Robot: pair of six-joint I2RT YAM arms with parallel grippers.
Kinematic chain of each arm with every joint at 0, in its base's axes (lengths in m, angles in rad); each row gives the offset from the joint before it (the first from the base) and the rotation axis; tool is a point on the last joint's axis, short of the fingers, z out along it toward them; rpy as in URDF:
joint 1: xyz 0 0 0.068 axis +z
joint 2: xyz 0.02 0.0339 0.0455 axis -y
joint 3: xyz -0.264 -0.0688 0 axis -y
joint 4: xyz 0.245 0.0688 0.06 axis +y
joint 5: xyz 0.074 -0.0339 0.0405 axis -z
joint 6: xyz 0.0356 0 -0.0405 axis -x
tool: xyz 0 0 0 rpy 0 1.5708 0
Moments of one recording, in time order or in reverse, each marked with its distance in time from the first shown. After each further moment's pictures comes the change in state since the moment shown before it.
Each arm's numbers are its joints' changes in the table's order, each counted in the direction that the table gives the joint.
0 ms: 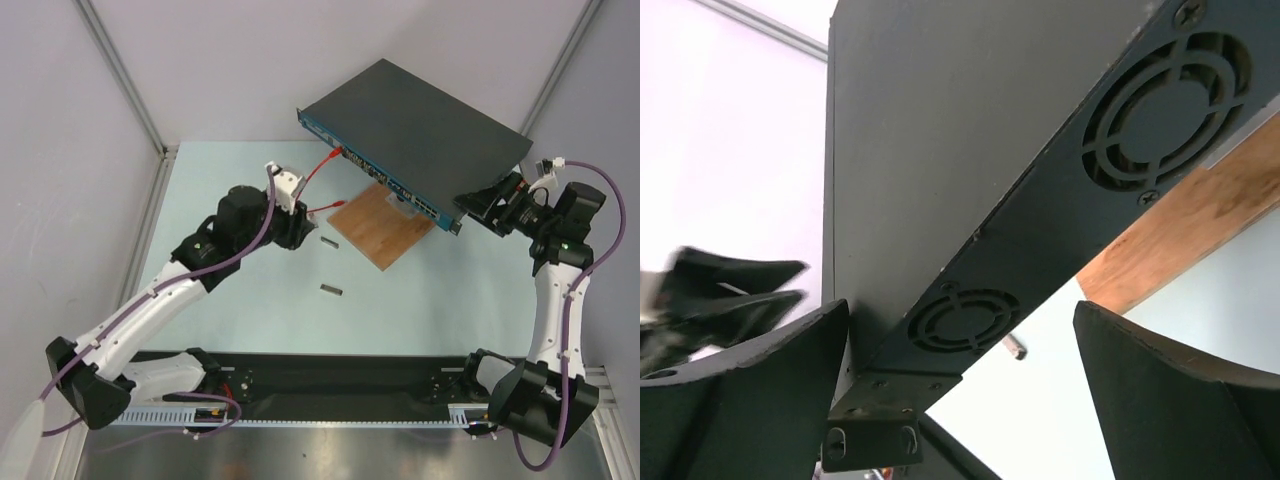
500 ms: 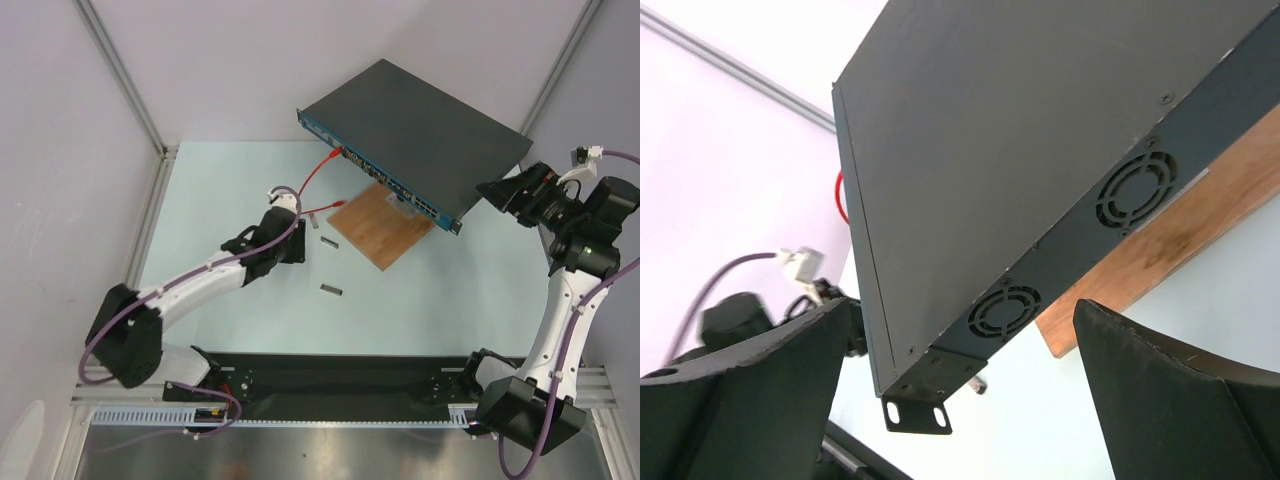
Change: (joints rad) left arm 0.044 -0.212 -0.260 -0.102 -0.324 0.376; right arm -0.109 0.054 0.165 0.129 0.032 0.097
